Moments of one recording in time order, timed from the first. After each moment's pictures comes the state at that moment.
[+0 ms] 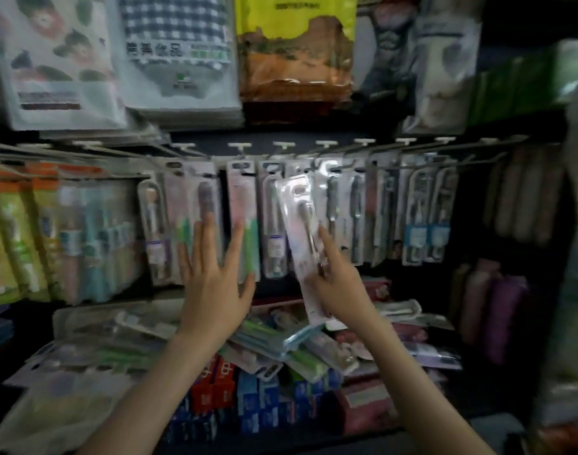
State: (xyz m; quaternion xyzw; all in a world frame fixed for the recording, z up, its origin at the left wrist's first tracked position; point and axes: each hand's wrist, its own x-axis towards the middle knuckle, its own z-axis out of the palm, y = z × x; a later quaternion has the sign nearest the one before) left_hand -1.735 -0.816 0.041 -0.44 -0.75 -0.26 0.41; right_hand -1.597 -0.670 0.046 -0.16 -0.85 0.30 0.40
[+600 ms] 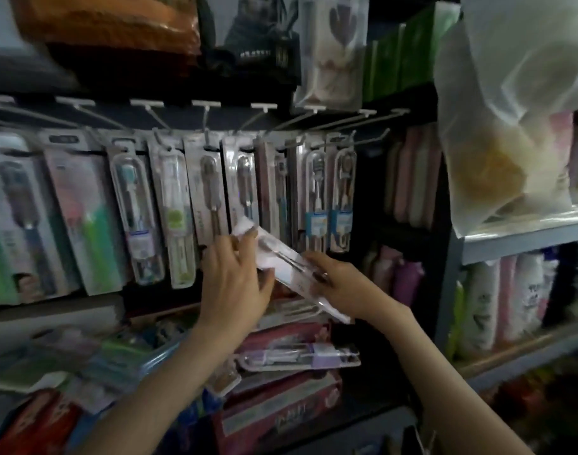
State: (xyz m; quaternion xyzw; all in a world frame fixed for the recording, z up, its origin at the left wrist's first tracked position) left_hand -1.613 -0.635 0.023 -0.51 -0.71 -0.30 0.38; right_hand -1.470 -0.504 0.024 -0.21 -0.92 0.21 0.26
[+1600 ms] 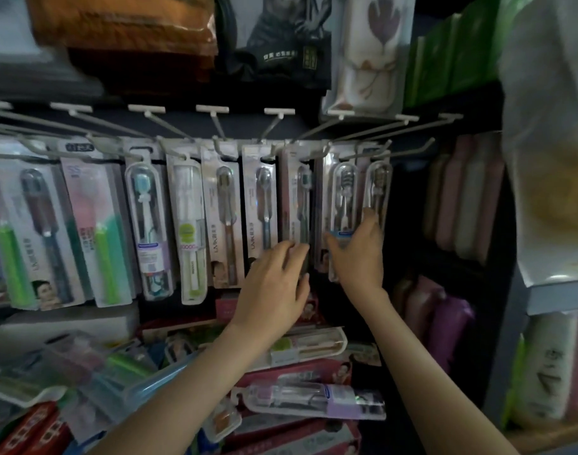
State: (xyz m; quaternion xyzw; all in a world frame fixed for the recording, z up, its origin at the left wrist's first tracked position) left_hand -1.624 -0.576 0.028 -0.58 -0.67 -0.29 0.36; right_hand -1.542 -0.445 0.055 -0.34 -0.74 0.16 0.56
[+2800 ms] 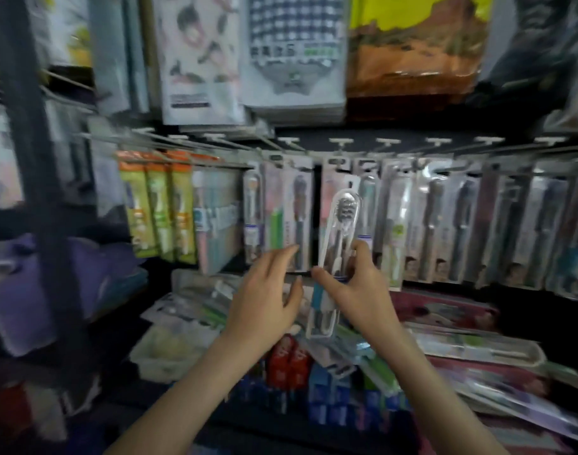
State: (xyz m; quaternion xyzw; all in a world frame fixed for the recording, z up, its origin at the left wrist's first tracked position) left_hand -1.718 -0.880 0.033 -0.43 -0.76 -0.35 0.35; right_hand -1.644 -0.743 0.052 -0.06 -0.83 0.35 0.43
